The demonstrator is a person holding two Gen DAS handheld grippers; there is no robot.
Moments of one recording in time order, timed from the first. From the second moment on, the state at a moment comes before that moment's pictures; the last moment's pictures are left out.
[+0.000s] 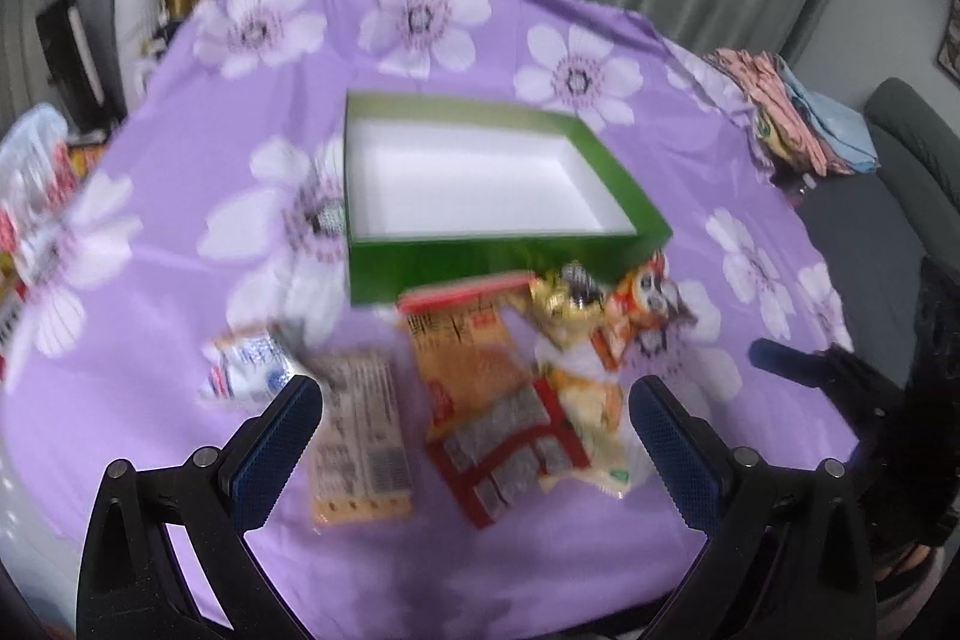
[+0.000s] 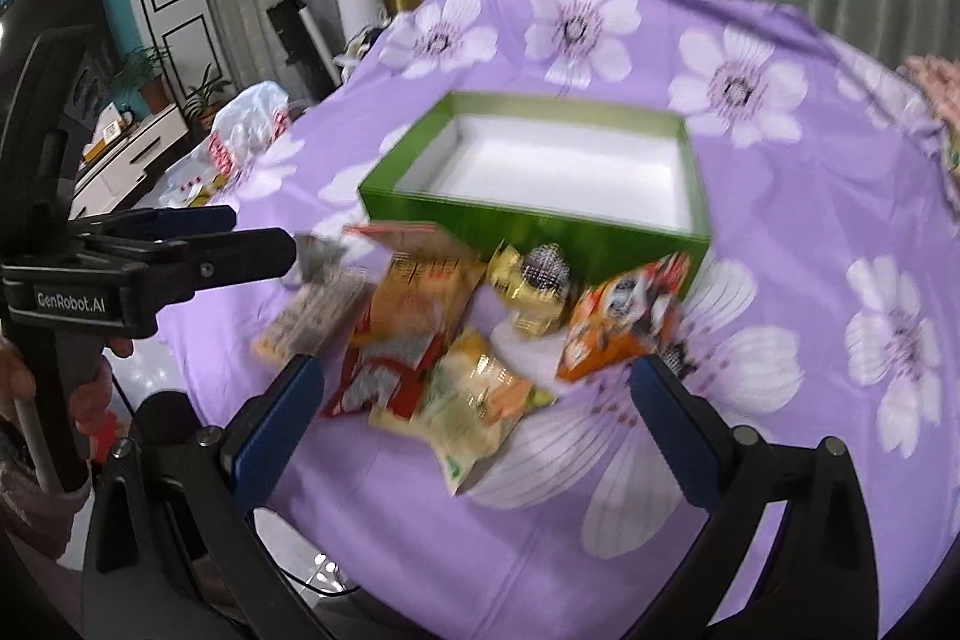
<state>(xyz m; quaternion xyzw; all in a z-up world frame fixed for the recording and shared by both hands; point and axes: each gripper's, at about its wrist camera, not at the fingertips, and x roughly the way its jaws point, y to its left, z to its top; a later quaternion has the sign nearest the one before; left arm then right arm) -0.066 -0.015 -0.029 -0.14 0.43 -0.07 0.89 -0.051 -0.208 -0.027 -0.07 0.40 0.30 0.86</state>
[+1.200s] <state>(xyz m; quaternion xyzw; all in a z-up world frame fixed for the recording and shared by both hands) -0.053 -0.006 -0.119 -0.35 0.49 -0.17 0.78 -0.033 -0.151 -0.095 -0.15 0.42 0.41 0.80</state>
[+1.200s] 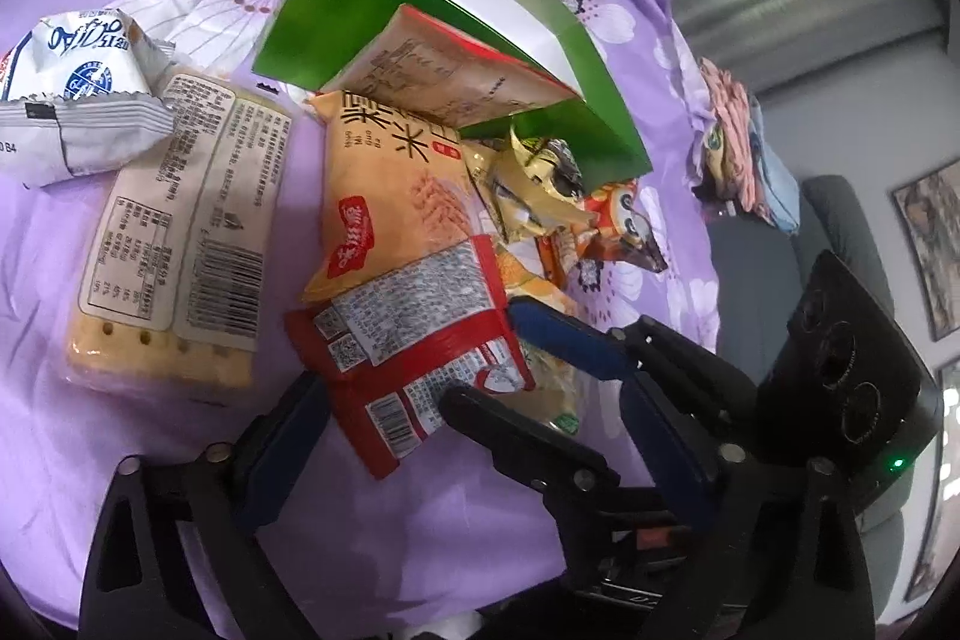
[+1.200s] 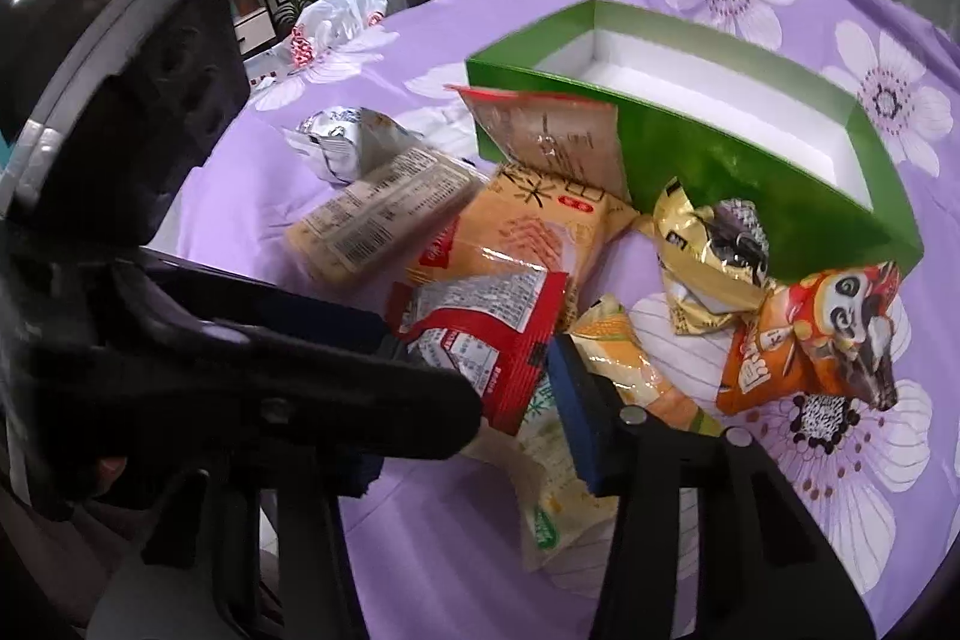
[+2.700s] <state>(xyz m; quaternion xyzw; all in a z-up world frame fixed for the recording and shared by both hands) -0.047 0.002 -0.125 -0.41 0.50 -0.18 0.74 -0.023 -0.179 -0.102 -0.09 0.46 0.40 0.79</state>
